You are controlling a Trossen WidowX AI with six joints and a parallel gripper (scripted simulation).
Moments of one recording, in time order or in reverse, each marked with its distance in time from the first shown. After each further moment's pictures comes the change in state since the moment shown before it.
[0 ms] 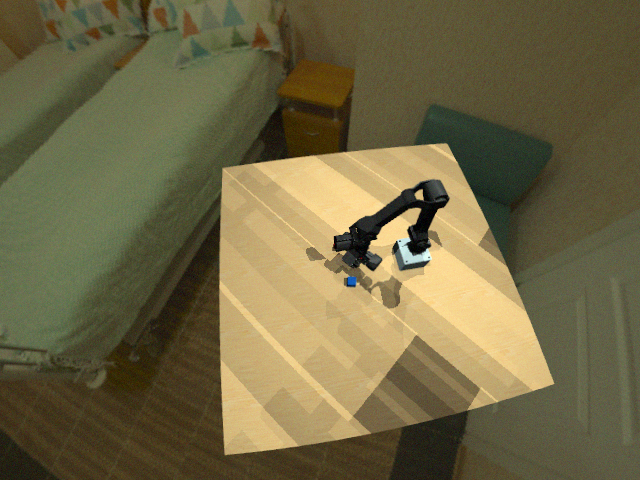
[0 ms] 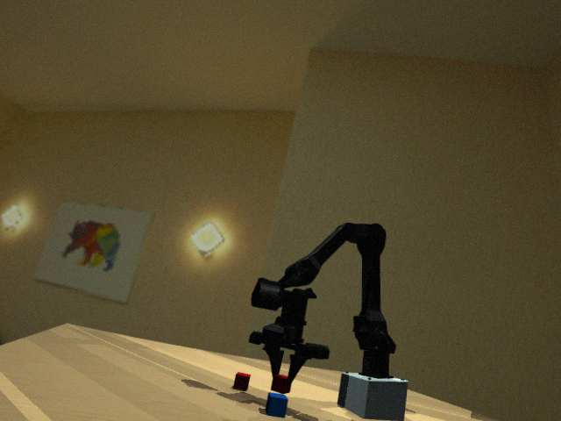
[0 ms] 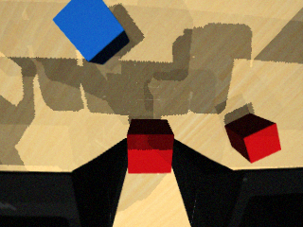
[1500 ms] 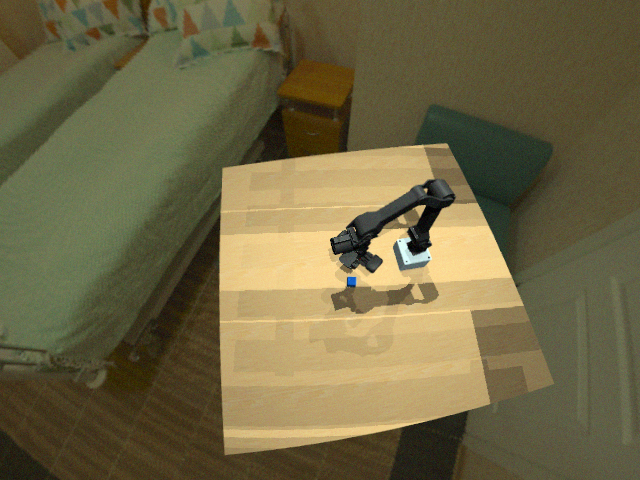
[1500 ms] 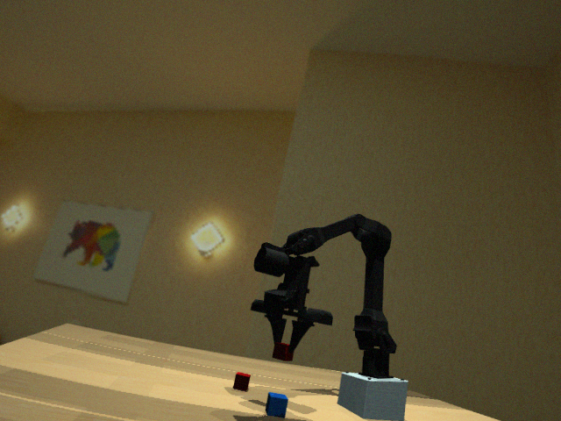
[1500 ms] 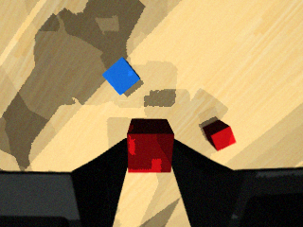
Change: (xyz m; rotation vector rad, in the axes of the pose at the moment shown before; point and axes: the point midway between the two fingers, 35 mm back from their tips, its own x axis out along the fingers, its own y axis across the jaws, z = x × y) arm -0.074 0.010 0.035 0.019 -0.010 -0.003
